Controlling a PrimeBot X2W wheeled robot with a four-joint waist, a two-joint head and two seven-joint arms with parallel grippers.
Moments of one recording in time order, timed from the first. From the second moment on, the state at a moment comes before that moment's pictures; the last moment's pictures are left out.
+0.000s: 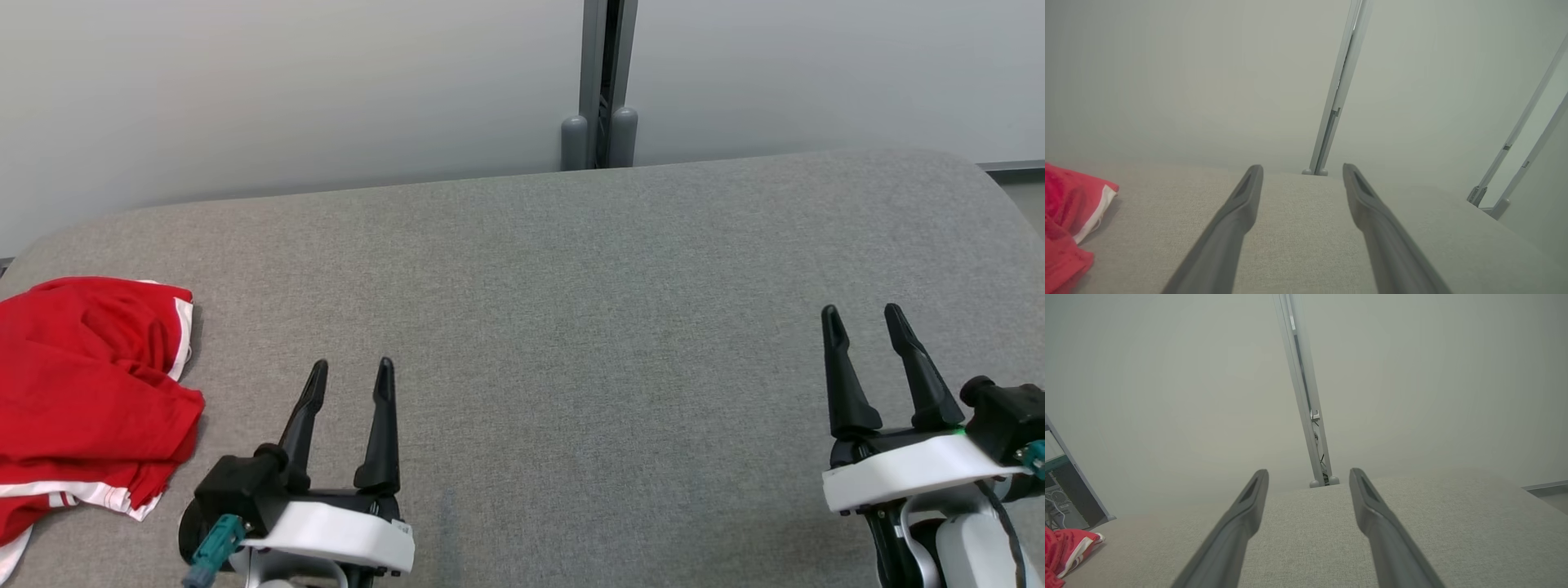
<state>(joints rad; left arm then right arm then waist) -0.04 0.05 -0.23 0.06 -0.37 0.09 -0.21 -0.15 -0.05 0.02 0.15 0.31 0.13 -0.18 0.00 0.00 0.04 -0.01</state>
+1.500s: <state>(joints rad) 0.01 0.05 -0.24 0.05 -0.28 0.12 -0.26 -0.14 -0.05 0.07 0.22 0.21 0.13 -0.26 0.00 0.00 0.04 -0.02</state>
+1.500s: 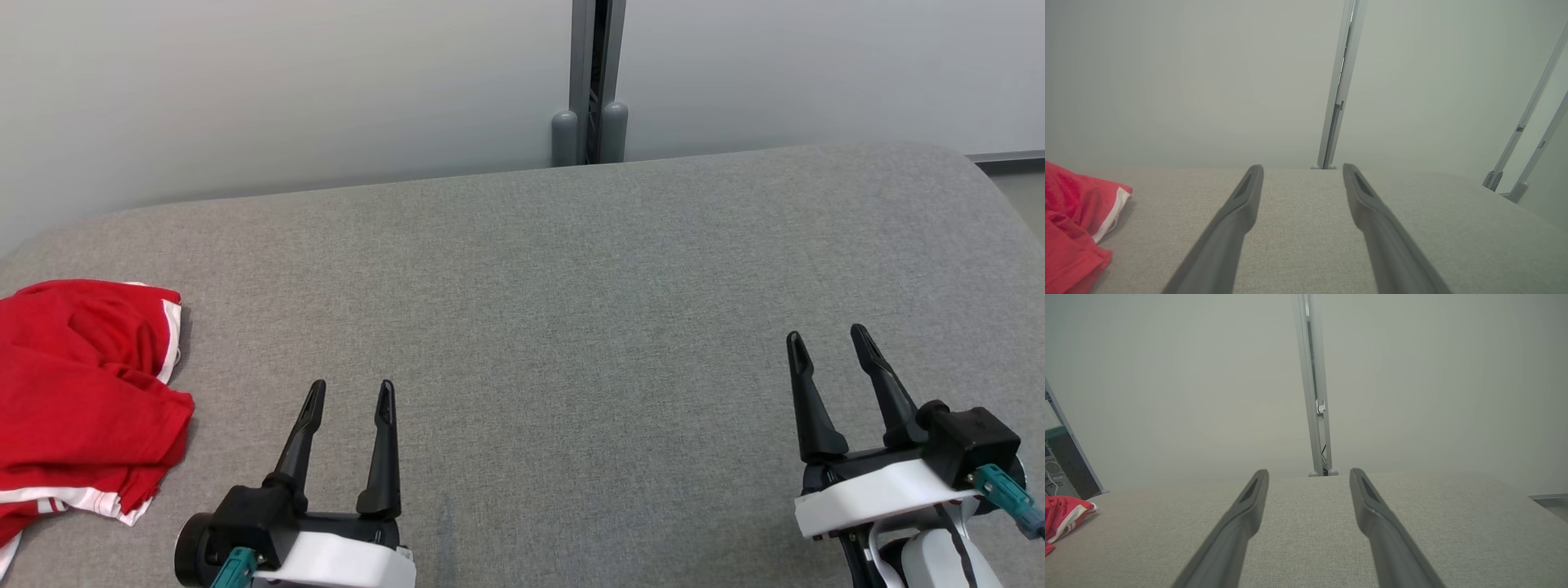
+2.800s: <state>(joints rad) 0.04 0.05 -0.18 0.08 -0.26 0.11 -0.26 -0.11 -0.05 0.11 0.22 0.22 0.13 -0.26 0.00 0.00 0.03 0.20</state>
